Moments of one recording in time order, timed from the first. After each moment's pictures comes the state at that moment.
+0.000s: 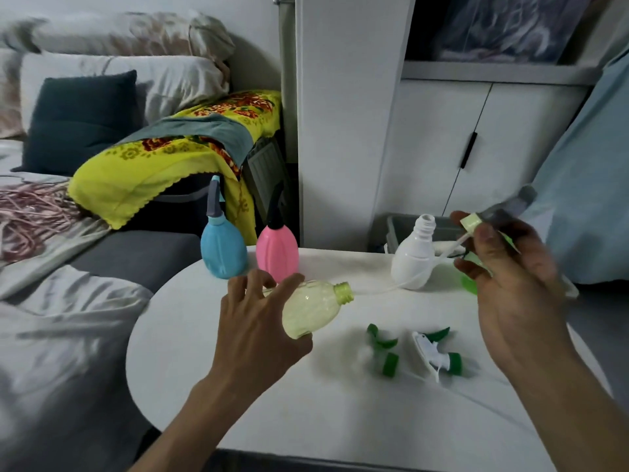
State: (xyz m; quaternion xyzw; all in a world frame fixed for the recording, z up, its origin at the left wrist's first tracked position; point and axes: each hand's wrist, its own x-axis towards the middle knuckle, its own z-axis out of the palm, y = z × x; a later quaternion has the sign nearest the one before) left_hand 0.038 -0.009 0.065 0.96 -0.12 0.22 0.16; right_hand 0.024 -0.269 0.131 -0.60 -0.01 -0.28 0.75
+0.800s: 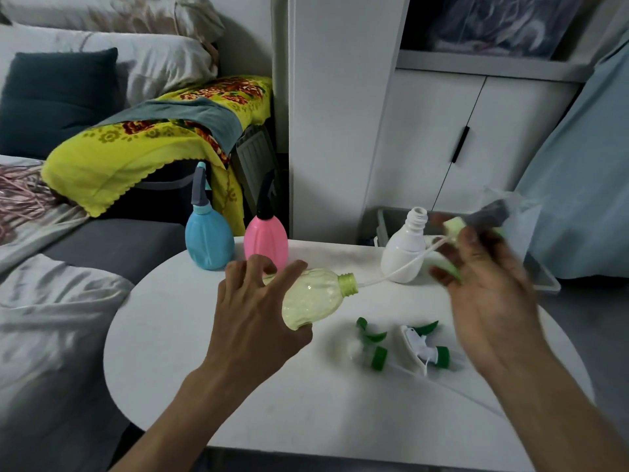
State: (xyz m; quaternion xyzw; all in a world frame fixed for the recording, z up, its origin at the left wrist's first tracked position) left_hand 0.043 -0.020 0.070 0.95 -0.14 0.24 0.18; right_hand 0.029 -0.263 0.118 -0.54 0.04 -0.23 0.81
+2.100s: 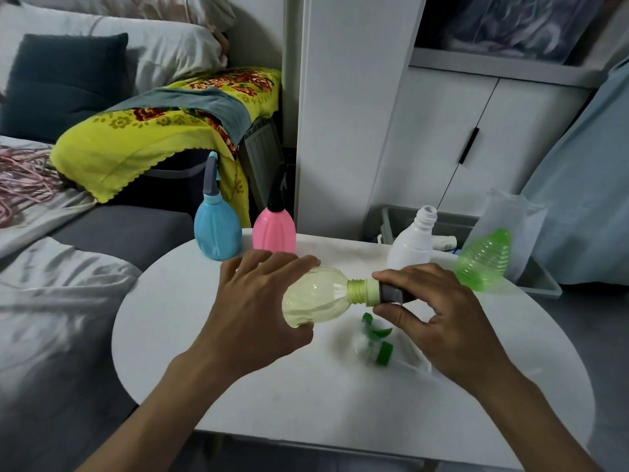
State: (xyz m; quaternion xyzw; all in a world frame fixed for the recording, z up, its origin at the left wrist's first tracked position) left_hand 0.039 -0.001 0.083 0.92 -0.23 0.24 0.20; right_hand 0.016 -0.245 0.095 -0.90 -0.21 -0.25 0.28
